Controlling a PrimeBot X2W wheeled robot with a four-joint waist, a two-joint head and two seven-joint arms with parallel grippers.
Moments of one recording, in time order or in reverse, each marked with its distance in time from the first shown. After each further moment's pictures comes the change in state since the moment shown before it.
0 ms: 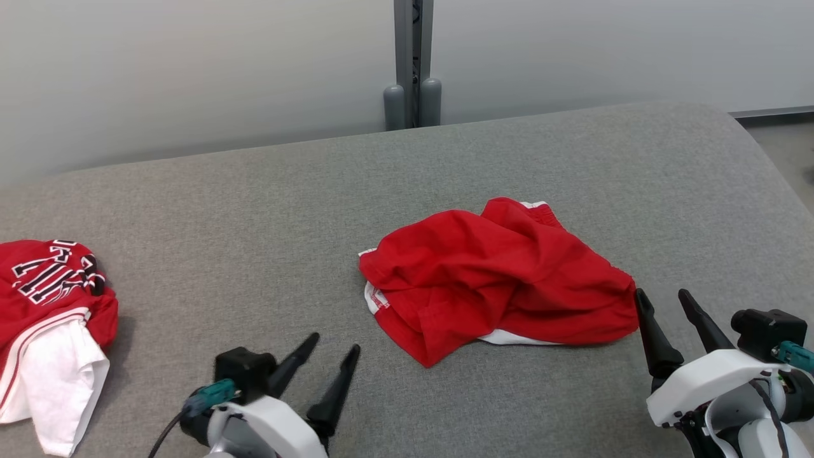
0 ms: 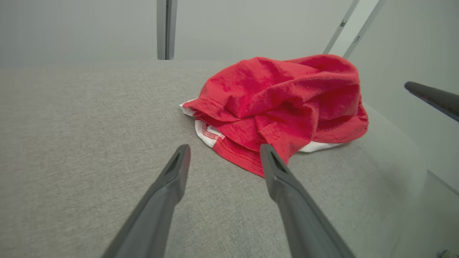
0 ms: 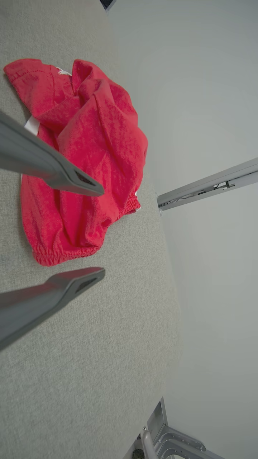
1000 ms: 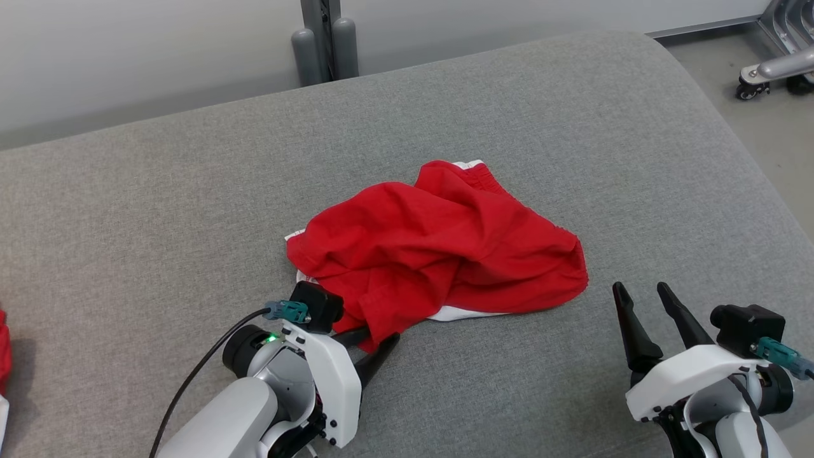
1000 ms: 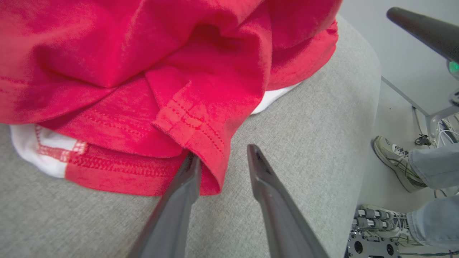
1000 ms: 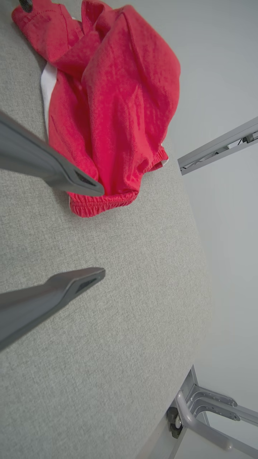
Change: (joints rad) left arm -0.320 0.077 -0.384 0.103 -0.209 0.000 0.343; right arm -0.016 0.042 0.026 0.015 -0.012 0.000 -0.026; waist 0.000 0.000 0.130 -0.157
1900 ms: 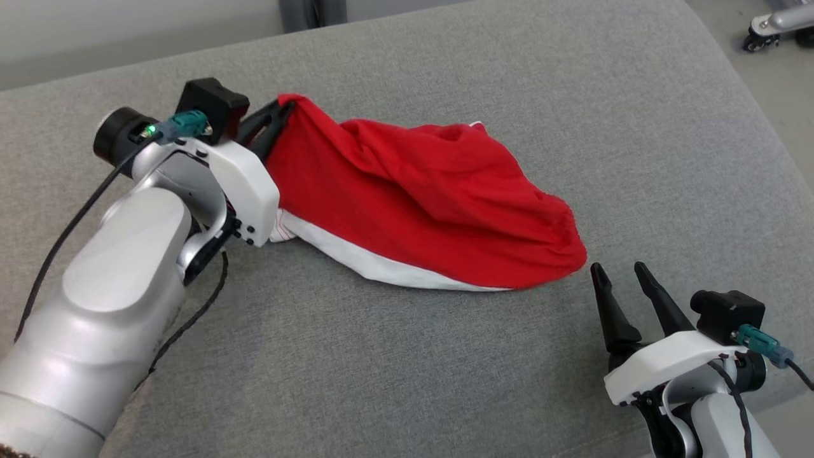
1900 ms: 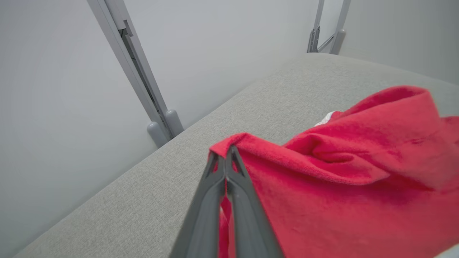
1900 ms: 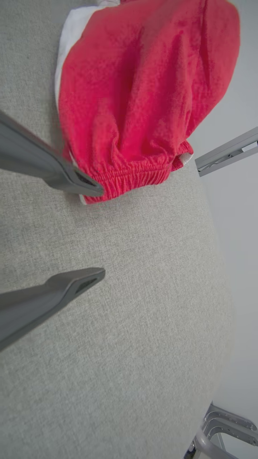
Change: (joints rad) left arm -0.468 0.079 0.028 0.221 0.169 0.023 -0.234; right arm -0.070 0.003 0.071 0.067 0.040 0.000 -0.089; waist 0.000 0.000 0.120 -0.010
